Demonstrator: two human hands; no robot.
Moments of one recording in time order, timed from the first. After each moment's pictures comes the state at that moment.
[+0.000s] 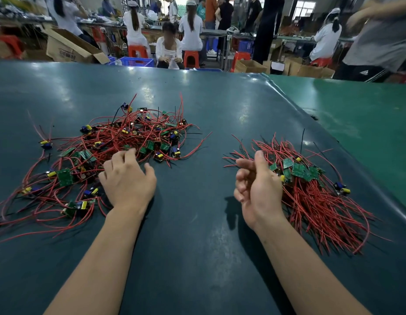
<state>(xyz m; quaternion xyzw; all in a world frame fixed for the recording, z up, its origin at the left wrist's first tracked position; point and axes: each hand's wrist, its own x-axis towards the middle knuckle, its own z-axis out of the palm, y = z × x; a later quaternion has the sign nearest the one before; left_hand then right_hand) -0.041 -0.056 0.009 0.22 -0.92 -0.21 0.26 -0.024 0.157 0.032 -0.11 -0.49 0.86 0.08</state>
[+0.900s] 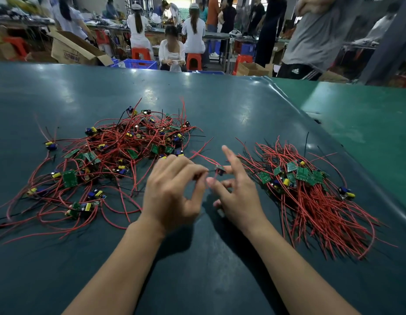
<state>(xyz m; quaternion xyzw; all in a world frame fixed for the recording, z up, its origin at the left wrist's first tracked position) -0.014 -0.011 0.022 -0.26 -0.80 -0.25 0.48 -0.025 0.142 0.009 0.11 -0.79 0.60 0.11</state>
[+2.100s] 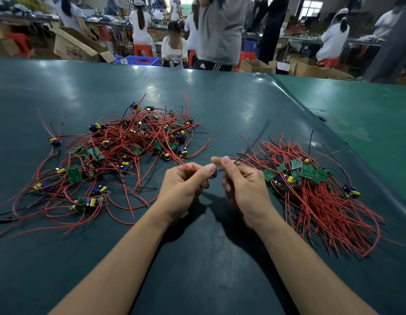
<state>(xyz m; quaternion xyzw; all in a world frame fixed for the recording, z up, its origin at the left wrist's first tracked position) -0.015 0.004 0.021 -0.04 -0.65 -0.76 0.04 -0.026 0.139 0.019 0.06 -0.66 0.74 0.05</state>
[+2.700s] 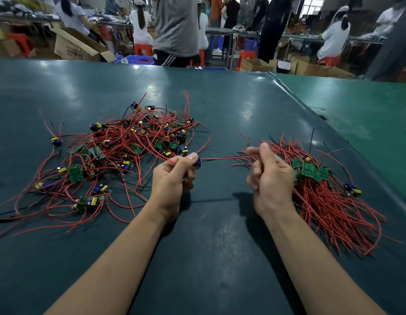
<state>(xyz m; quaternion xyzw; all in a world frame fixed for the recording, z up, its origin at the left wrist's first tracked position) -0.025 -0.002 0.017 0.00 -0.55 -0.83 0.09 -0.042 0.159 0.027 -0.03 -0.52 0.83 0.16</state>
